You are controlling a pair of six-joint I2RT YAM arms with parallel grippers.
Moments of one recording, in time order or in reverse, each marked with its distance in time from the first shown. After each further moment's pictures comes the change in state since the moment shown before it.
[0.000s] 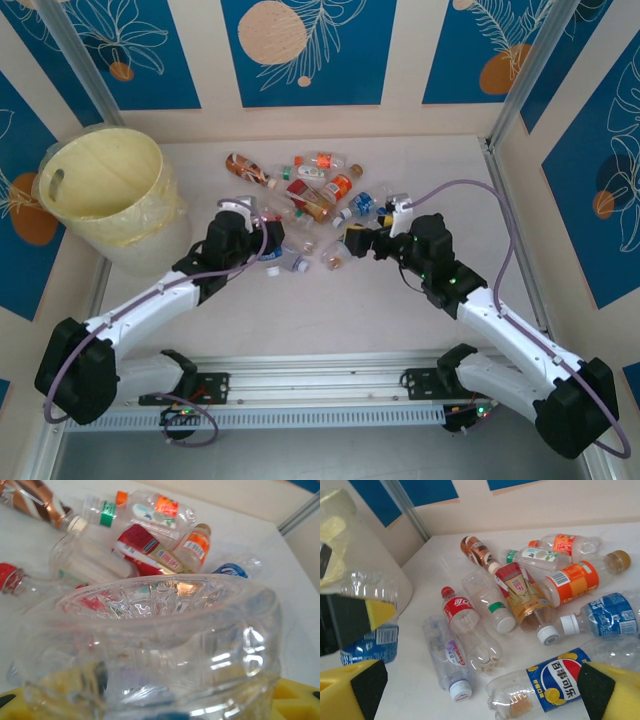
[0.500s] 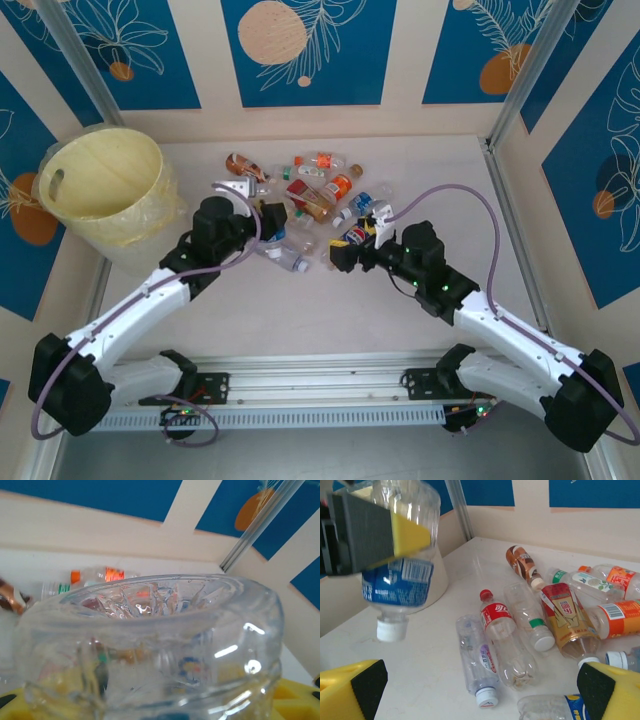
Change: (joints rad) left arm 0.000 -0.069 0.188 -0.007 0.056 0.125; right arm 0.146 0.000 -0.025 0.130 -0.018 -0.153
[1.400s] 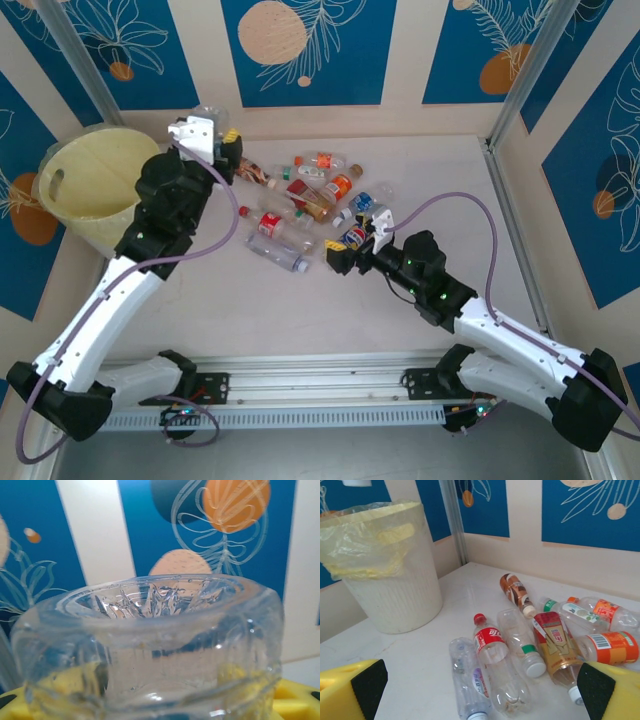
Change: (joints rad) left arm 0.107 -0.010 0.390 -0.103 -0.363 0.571; right arm 0.048 -0.031 -0.045 0.105 0.126 -0.043
